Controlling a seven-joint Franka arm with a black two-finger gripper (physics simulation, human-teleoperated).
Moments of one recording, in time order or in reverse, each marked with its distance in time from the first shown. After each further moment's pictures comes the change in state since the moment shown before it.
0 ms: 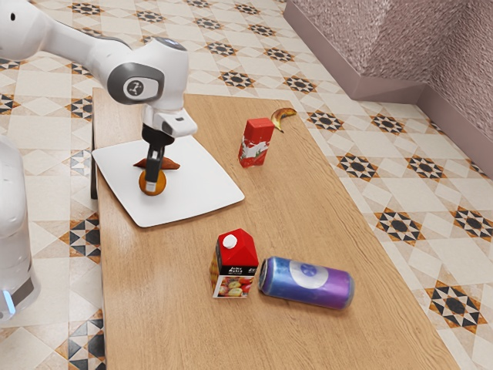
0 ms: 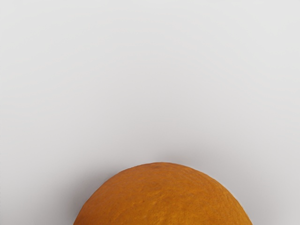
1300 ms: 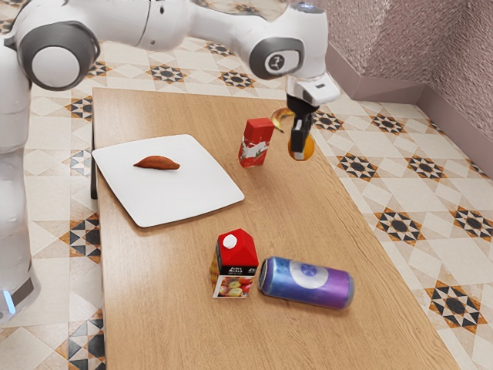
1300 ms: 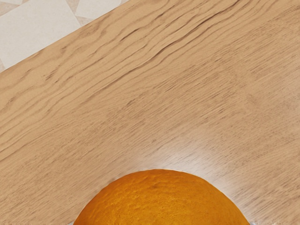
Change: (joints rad) arm -0.005 0.760 -0.202 1.010 -0.047 0.063 0.133
